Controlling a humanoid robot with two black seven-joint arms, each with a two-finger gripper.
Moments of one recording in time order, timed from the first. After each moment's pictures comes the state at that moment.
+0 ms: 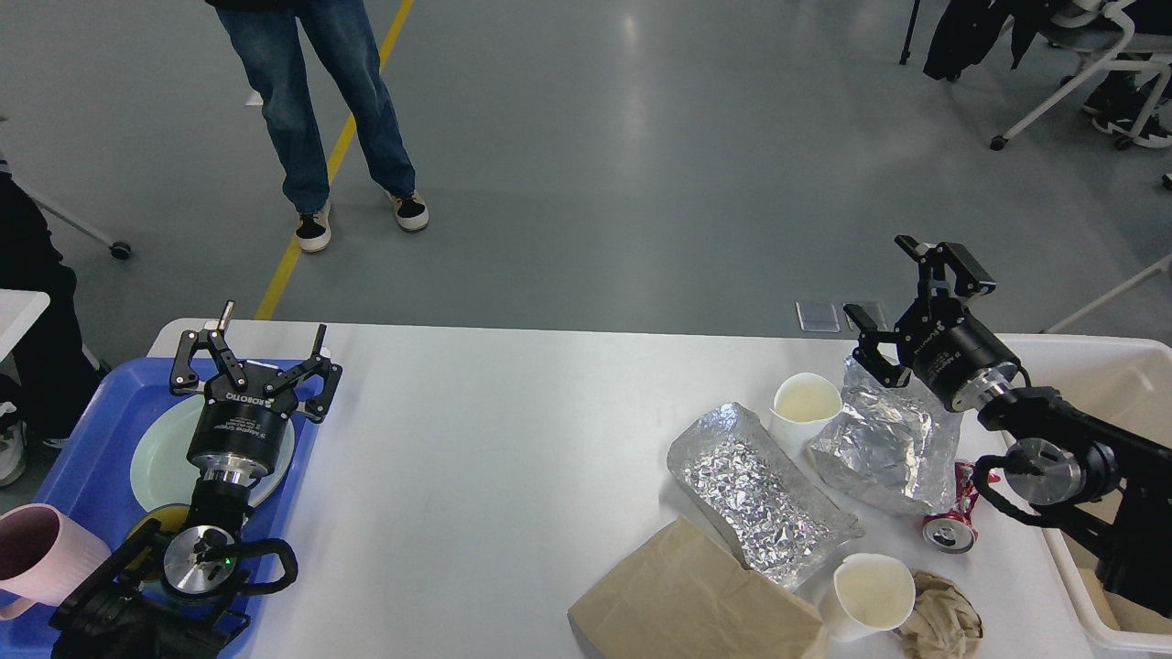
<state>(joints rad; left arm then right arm) -0.33 0.17 -1.21 -0.73 -0.03 -0.64 -0.31 0.81 -0.62 0.14 0.92 0.01 0.25 0.46</state>
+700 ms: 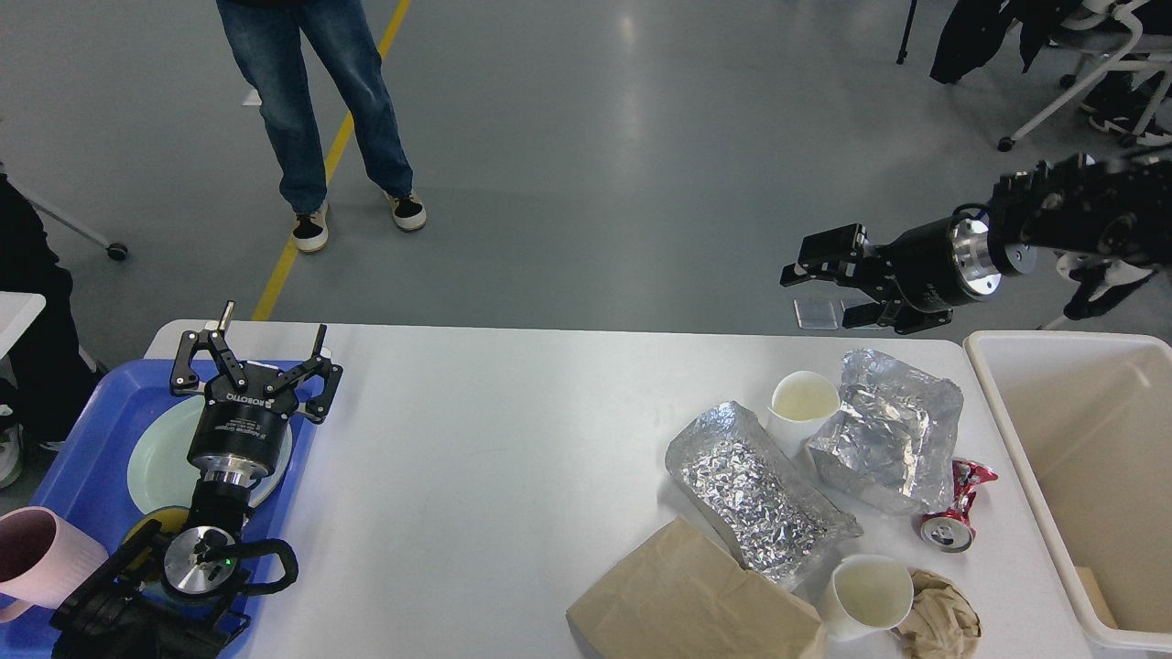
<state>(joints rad) -0.33 0.17 -1.21 -0.73 -0.03 -0.64 -0.31 1.76 -0.33 -1.31 0.94 0.01 0.60 0.45</state>
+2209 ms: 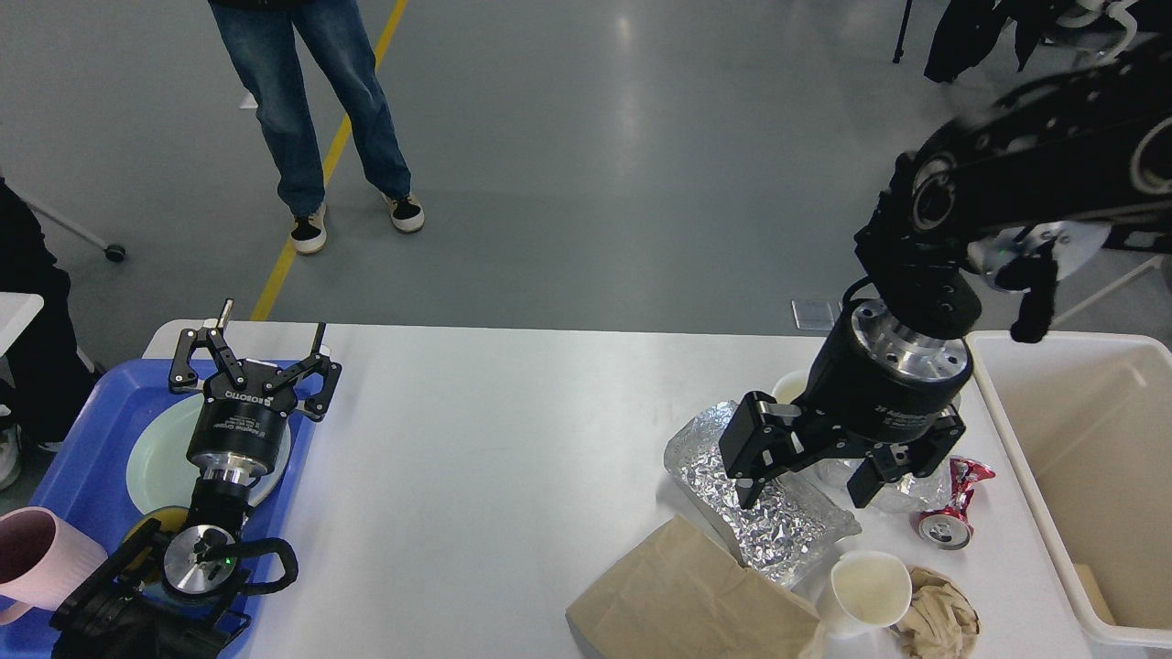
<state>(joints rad) -0.33 0.17 -1.22 -0.73 -0.03 -0.64 -0.31 2.21 -0.19 -1.09 1.65 0.12 0.74 -0.19</state>
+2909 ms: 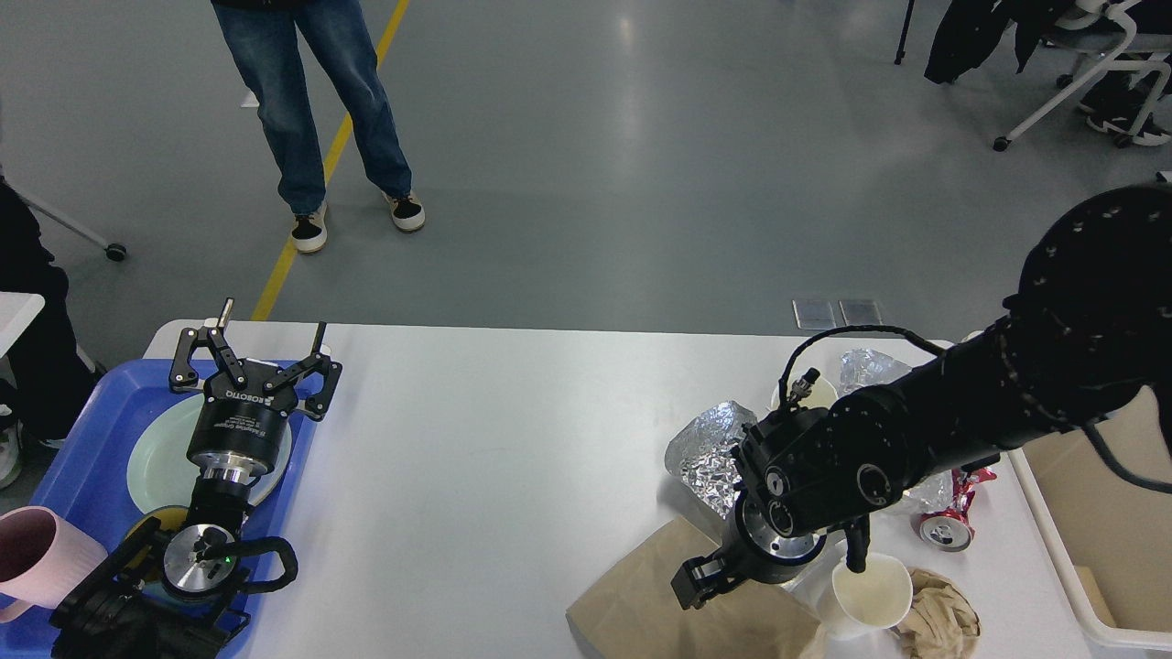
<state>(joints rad) -0.33 0.17 -1.22 -0.73 -0.03 -0.64 -0.31 1.60 0.03 -1.01 1.45 -0.36 0.21 -0.20</state>
